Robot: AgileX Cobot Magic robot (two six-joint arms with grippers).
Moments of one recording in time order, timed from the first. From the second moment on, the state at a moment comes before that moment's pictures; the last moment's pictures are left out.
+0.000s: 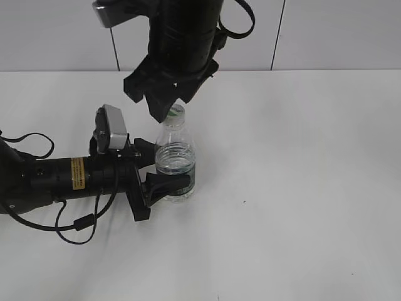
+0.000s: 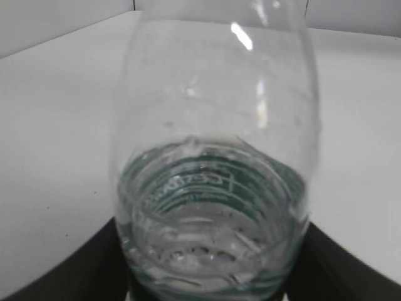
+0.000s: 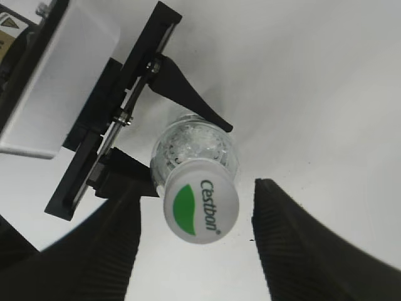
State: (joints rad) left arm -0.26 2.20 -0.78 1.06 -1.21 -0.24; right arm 0.80 2.07 -1.94 0.05 1.22 -0.18
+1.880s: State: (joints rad) left arm -0.26 2.20 -0.78 1.07 -1.20 -0.24; right arm 0.80 2.08 -1.92 0.03 1.22 -1.15
